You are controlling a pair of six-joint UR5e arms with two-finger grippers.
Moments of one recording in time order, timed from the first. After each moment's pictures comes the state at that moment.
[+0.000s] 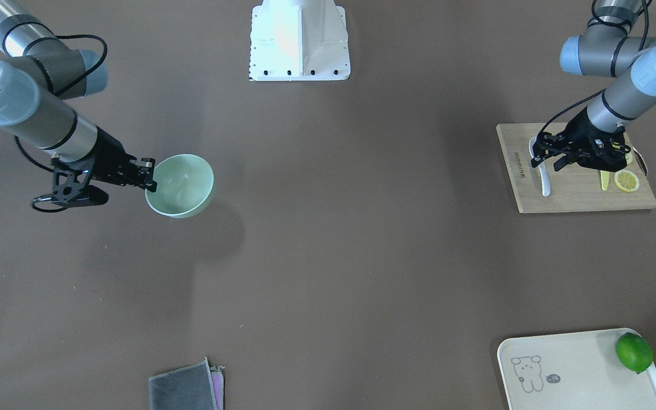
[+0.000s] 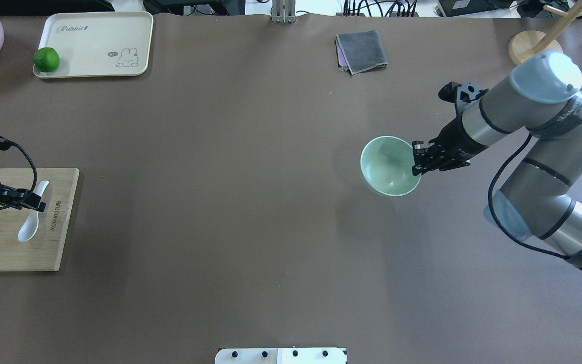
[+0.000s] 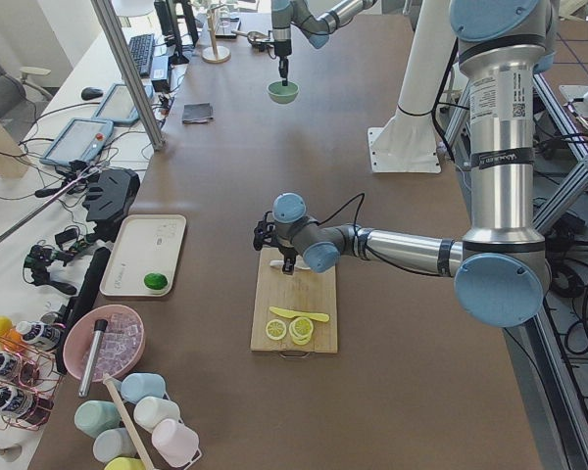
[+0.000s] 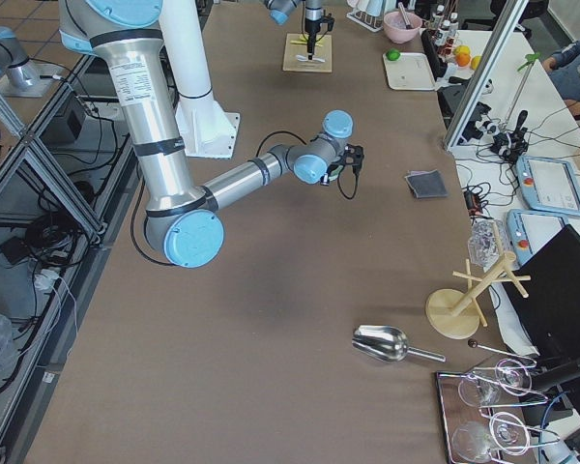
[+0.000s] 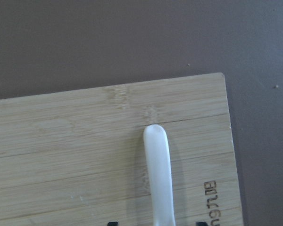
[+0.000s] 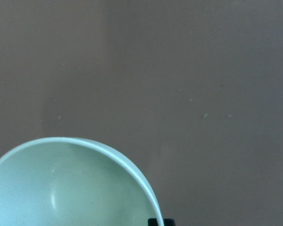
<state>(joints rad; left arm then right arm) -0.91 -1.48 -1.68 -2.24 -2.22 -0.78 0.79 -1.28 1.74 -1.17 2.27 1.17</state>
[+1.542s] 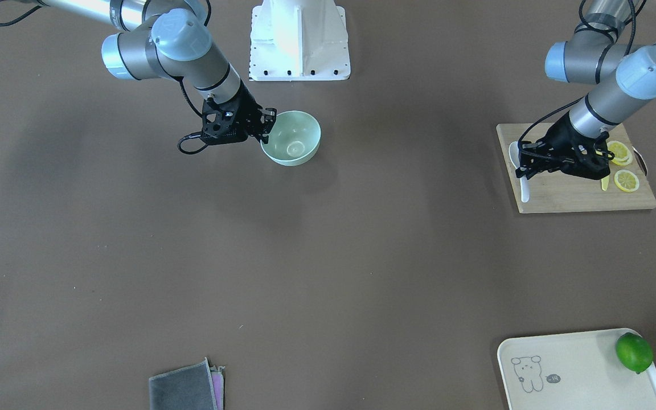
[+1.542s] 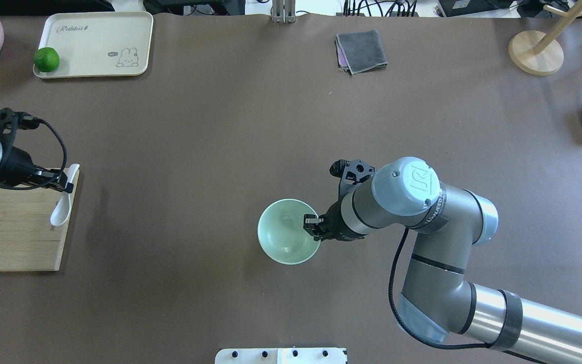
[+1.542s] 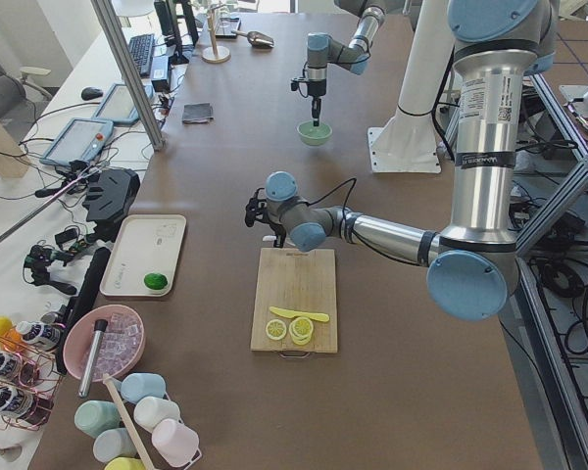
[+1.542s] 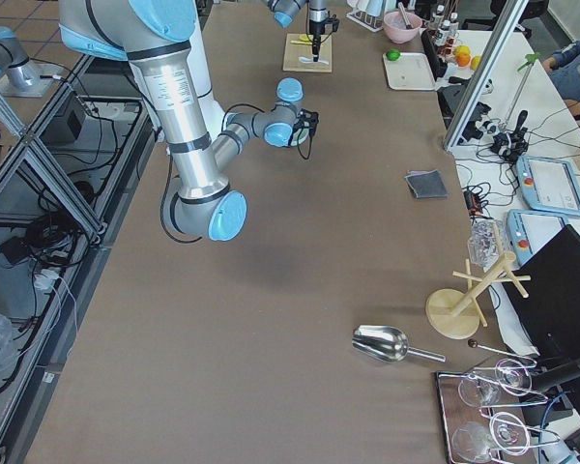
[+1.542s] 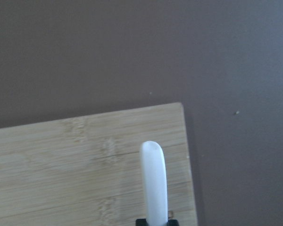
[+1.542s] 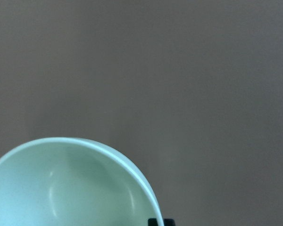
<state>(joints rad) -0.89 -1.60 -1.71 -2.23 -2.23 -0.89 0.43 -1.11 1.76 -1.18 1.95 1.46</state>
